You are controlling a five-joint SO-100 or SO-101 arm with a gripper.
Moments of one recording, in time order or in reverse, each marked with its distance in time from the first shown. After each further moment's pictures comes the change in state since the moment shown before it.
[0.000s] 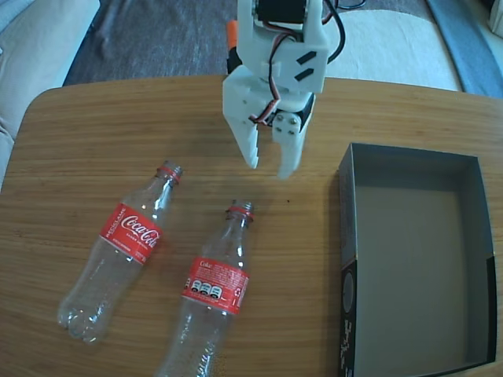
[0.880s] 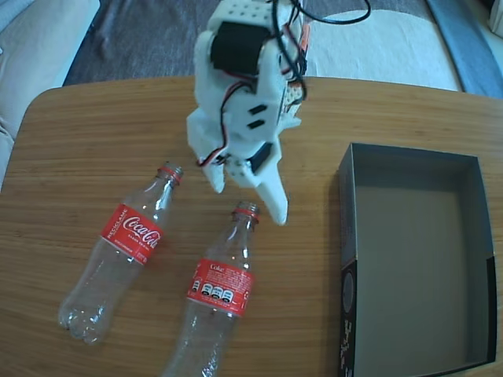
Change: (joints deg) arm 11.6 -10.9 5.0 -14.3 -0.5
